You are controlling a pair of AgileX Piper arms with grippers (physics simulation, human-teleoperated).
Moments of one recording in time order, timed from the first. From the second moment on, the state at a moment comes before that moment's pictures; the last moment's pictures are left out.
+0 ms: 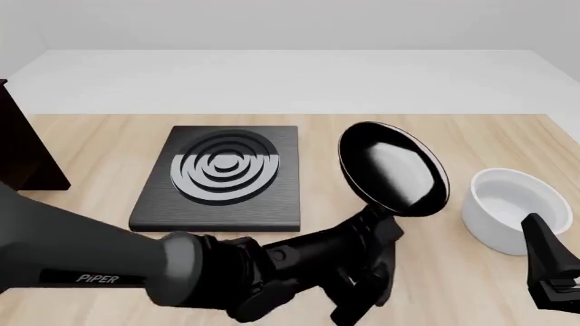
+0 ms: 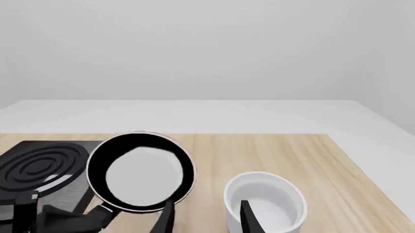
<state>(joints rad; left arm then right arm) -1.09 1.85 -0.87 -0.59 1.67 0.00 0.02 0.00 -0.01 0.00</state>
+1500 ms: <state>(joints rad) -0.84 1.00 -0.27 -0.60 1.64 0.00 0.02 0.00 -0.01 0.00</state>
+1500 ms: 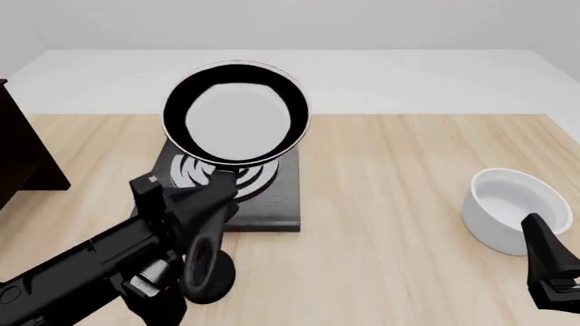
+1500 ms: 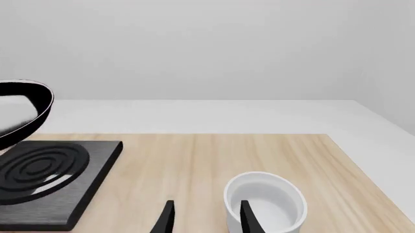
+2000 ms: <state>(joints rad) -0.70 0.69 -0.14 -0.46 1.60 0.00 0.02 0.00 -0.01 0.00</state>
